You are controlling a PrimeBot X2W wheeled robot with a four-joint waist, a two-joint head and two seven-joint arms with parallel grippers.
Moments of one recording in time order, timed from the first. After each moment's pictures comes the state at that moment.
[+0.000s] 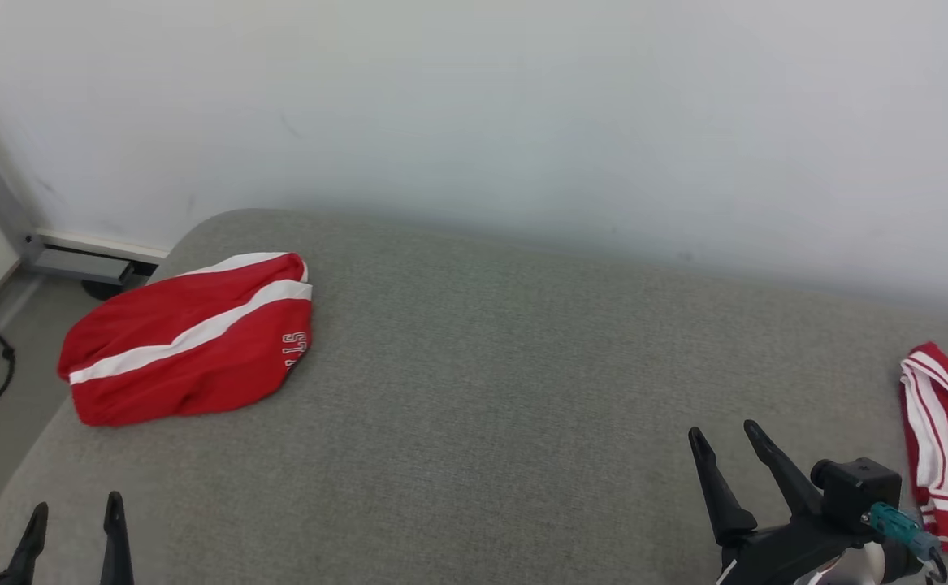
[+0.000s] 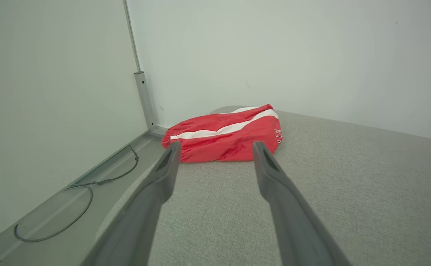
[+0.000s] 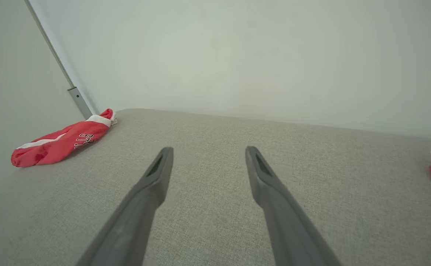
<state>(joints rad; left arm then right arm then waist) 0.14 0.26 -0.04 0.03 -0.22 0.11 -0.12 0.00 -0.06 0.03 0.18 0.29 0.13 -0.07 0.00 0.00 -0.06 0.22</state>
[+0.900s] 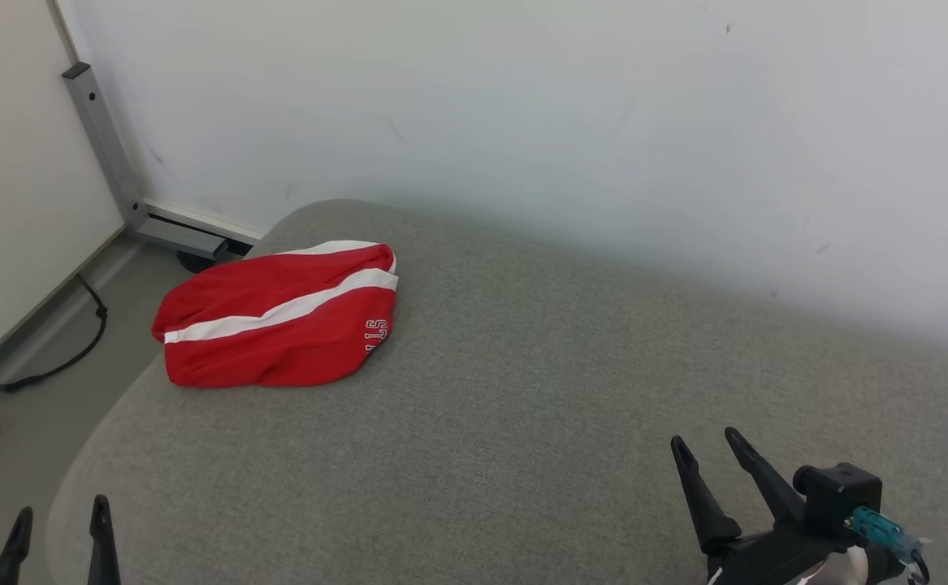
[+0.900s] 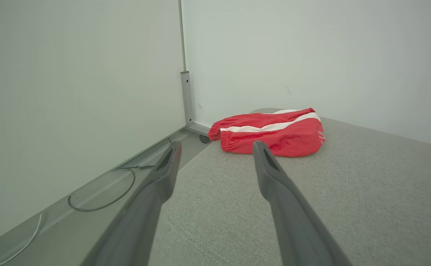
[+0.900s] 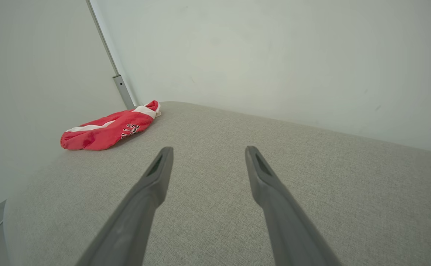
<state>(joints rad) 0.17 0.28 -0.03 0.01 -0.23 0.13 -0.12 -0.01 -0.06 0.08 0.20 0.31 0.13 -0.08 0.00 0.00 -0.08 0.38</state>
